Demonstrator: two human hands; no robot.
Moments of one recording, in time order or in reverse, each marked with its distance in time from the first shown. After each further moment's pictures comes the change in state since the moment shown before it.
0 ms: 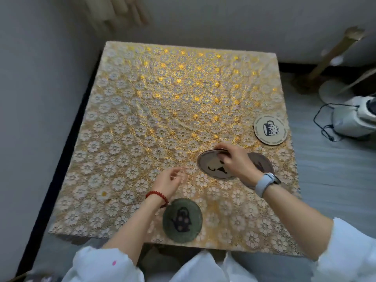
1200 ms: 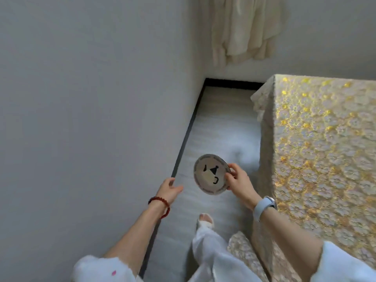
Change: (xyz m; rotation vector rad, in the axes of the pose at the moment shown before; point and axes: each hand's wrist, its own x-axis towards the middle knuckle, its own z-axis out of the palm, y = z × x) left_hand 0.028 -0.371 -0.505 -0.394 0.150 -0.381; right_hand 0.170 -0.422 0.432 0.413 -0.019 0.130
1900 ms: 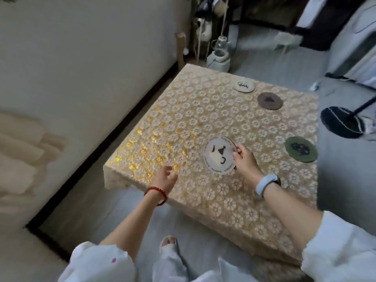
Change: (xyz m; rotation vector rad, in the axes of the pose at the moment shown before) left_hand 0.109 0.351 0.267 0.960 -0.926 0.847; right_hand 0.026 0.008 -0.225 0.367 1.344 0.568
